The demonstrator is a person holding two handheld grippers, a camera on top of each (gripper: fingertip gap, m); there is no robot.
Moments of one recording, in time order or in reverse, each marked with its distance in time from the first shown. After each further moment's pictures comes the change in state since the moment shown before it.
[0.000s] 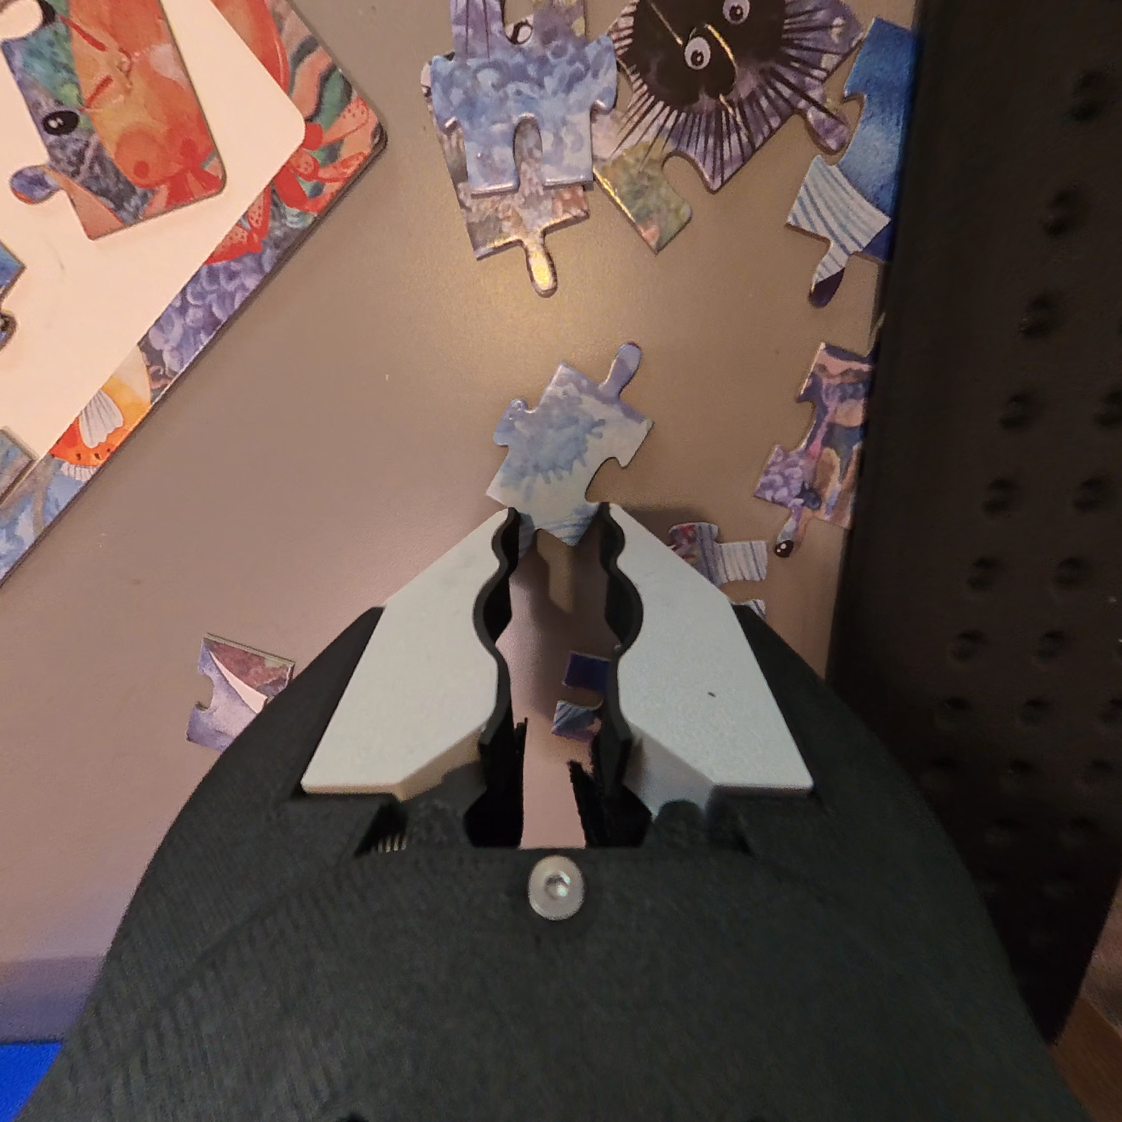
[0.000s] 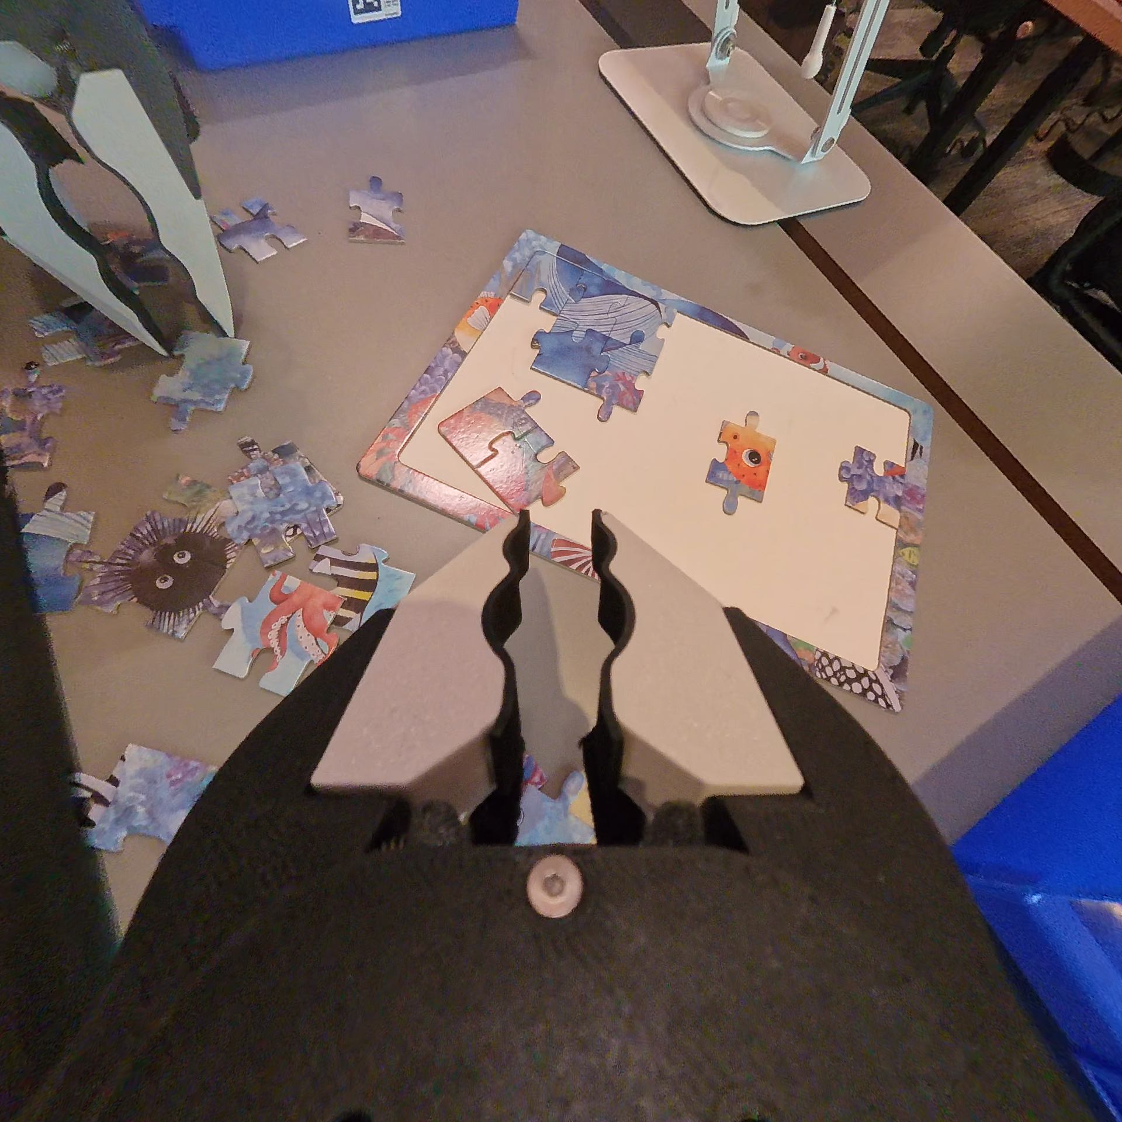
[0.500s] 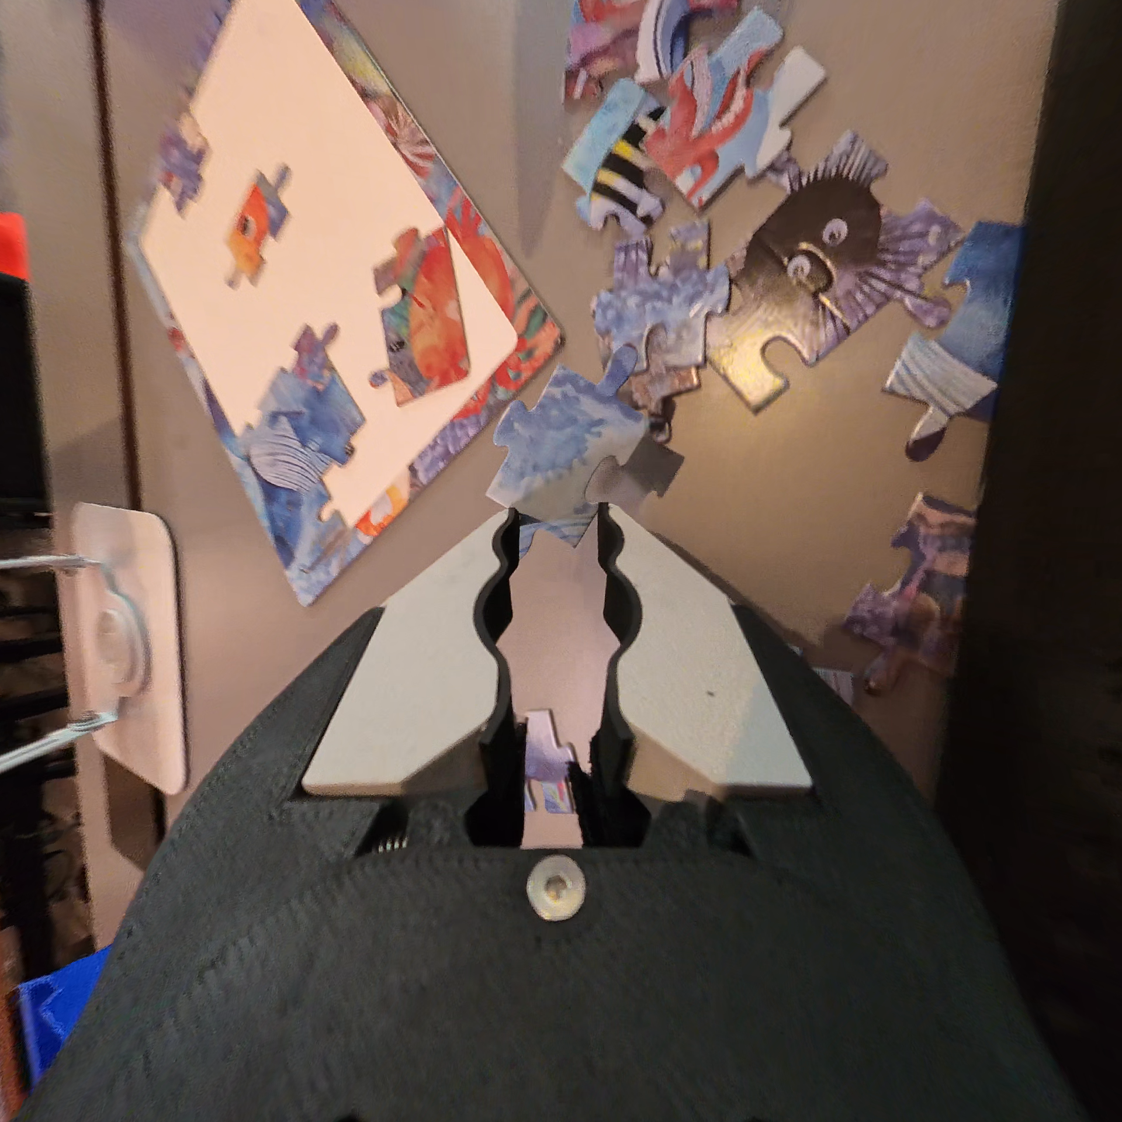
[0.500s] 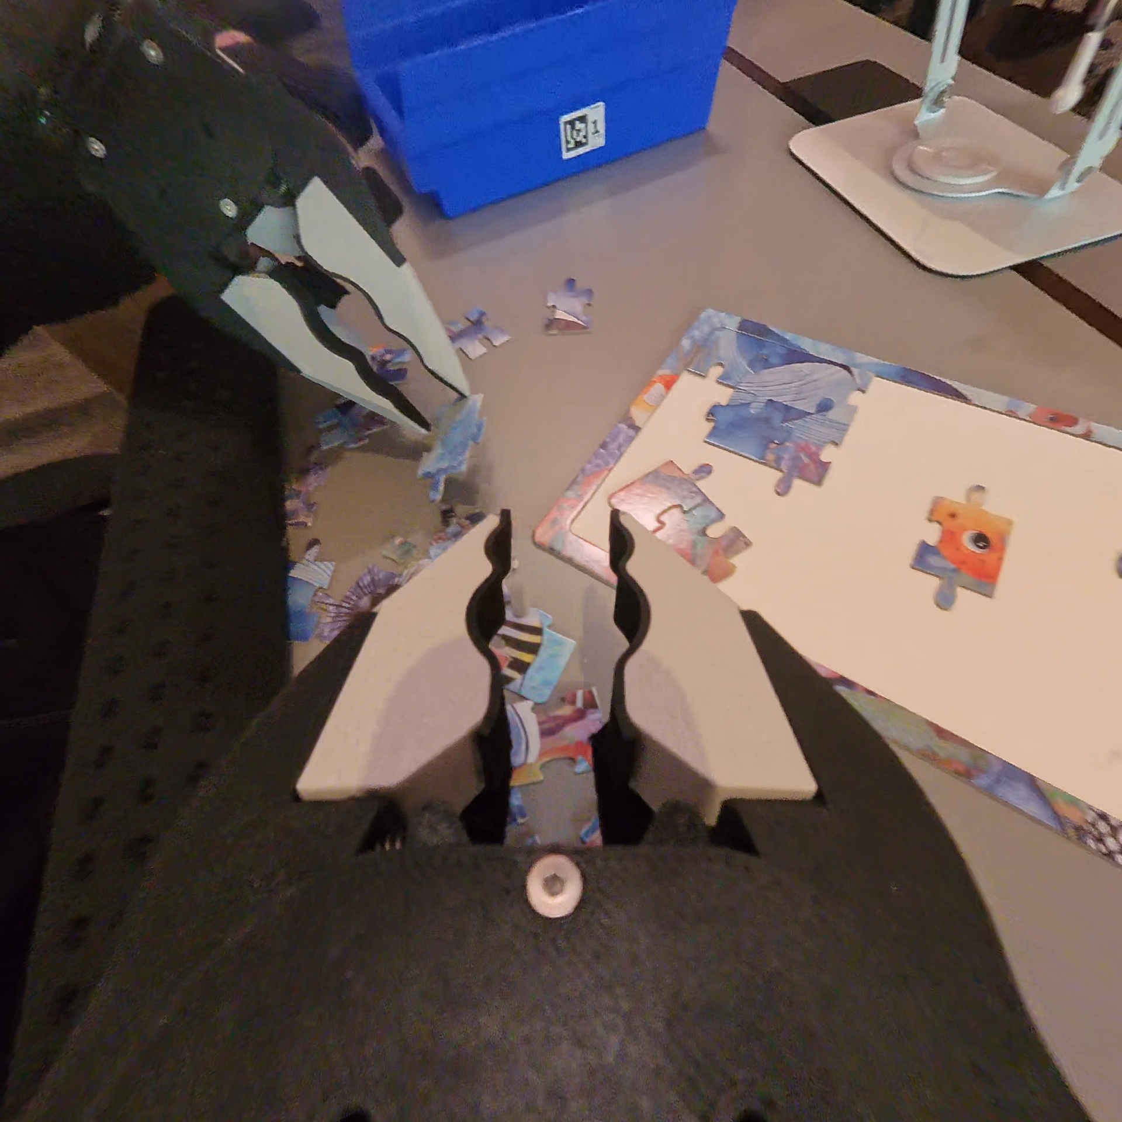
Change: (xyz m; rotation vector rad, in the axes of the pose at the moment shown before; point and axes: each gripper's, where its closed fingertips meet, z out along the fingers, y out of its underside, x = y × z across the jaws) left arm -0.027 -0.048 -0.025 0.132 -0.426 0.102; right arm -0.058 -0.026 0.006 0.109 -0.313 0.107
